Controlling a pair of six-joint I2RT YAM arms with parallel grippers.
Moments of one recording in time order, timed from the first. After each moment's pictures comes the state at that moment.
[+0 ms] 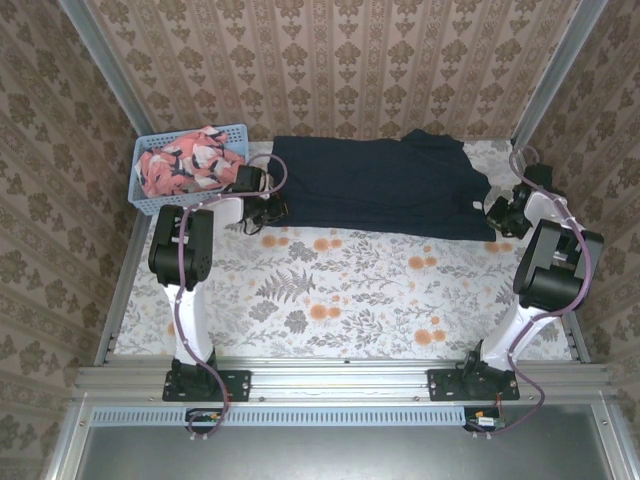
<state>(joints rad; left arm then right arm) -0.26 2.08 1.33 -0.21 0.35 -0.47 -0.42 1.85 1.29 -0.65 -0.14 0.28</state>
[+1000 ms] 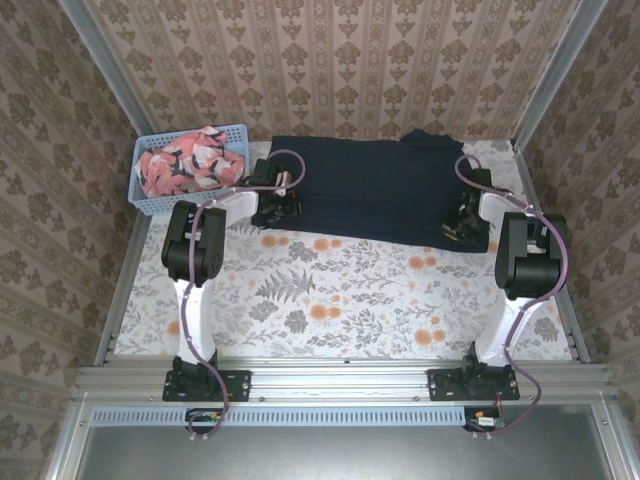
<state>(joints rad) -0.35 2.15 1.48 -0.33 0.32 -0.41 -0.15 1.92 1.24 -0.61 -0.11 0.44</state>
